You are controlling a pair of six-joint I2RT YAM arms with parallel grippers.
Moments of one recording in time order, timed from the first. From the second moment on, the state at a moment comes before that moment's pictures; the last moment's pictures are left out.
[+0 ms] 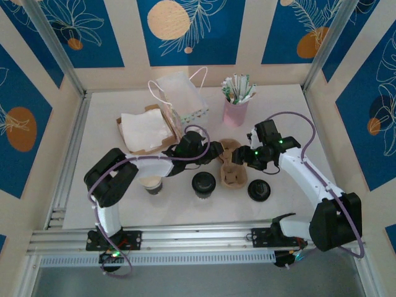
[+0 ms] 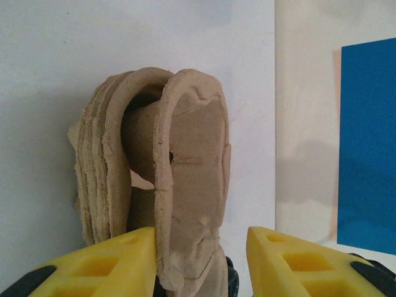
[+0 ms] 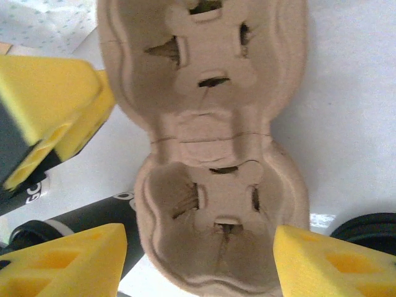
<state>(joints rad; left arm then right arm) -0.82 1.85 1.01 0.37 0.26 -1.20 0.27 1.25 0.93 -0.85 -0.35 0.45</state>
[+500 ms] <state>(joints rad) -0.82 1.89 1.03 0.38 0.29 -1.20 0.26 1.25 0.92 -0.83 -0.35 0.45</state>
